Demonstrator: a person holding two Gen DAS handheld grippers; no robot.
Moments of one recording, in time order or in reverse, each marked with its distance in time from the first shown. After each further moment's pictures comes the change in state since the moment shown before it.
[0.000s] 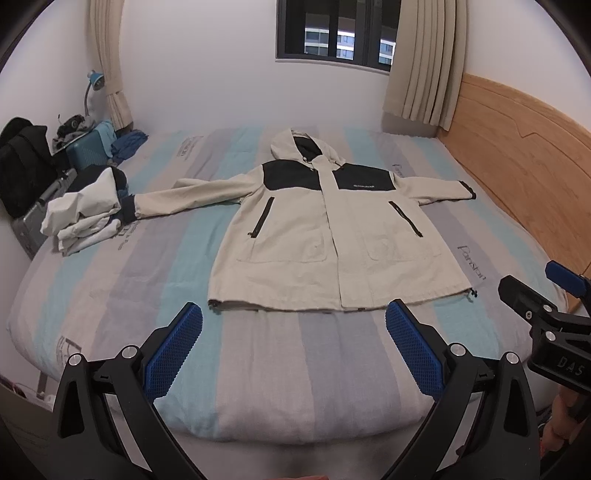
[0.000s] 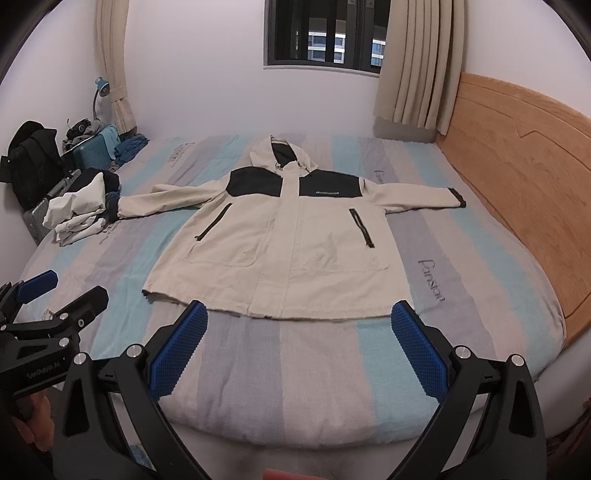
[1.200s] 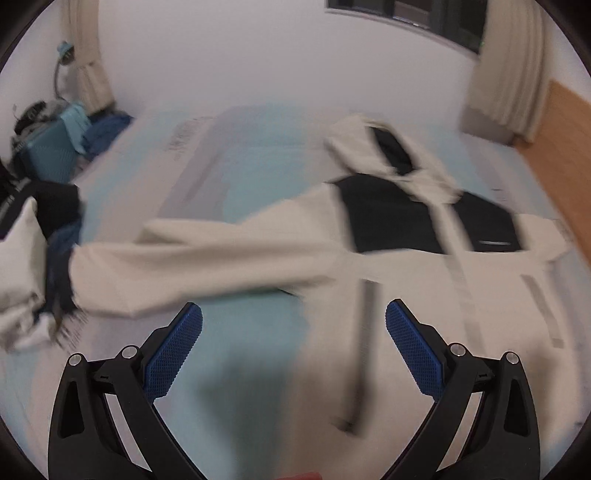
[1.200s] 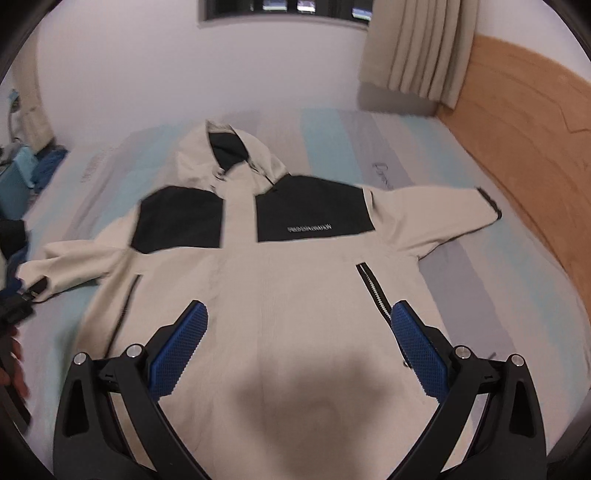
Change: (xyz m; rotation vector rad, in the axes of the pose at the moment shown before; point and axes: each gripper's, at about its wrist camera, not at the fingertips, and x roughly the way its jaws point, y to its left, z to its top) left arm 0.415 0.160 0.211 -0.032 0.083 0.069; right arm 0.381 -0.019 0.184 0.118 0.149 -0.141
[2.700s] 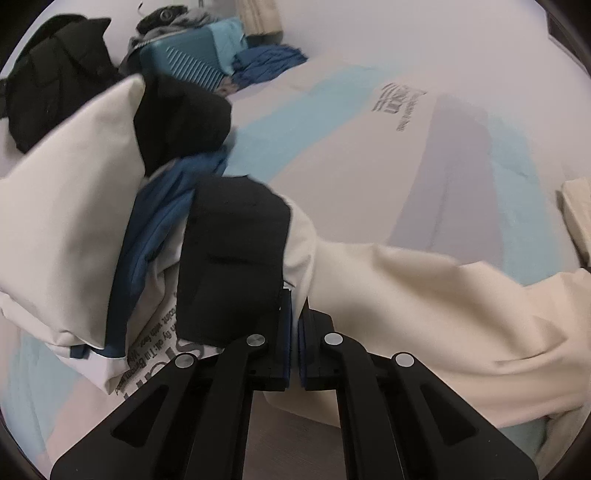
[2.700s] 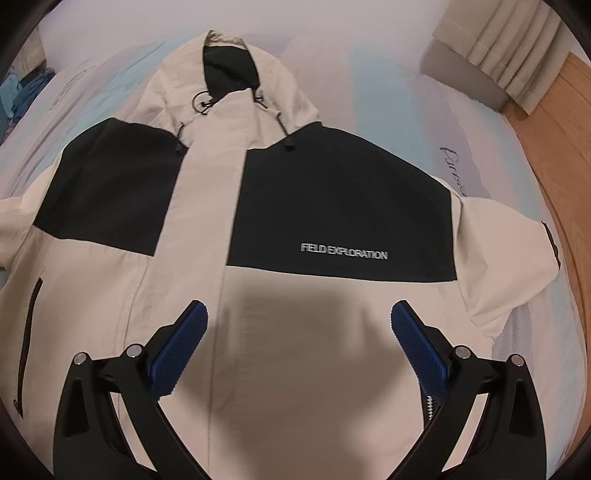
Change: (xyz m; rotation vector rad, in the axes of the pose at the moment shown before) left arm 0.120 0.245 0.014 -0.367 0.082 0.398; right arm 0.201 0.028 0.062 -0.204 0.177 0.002
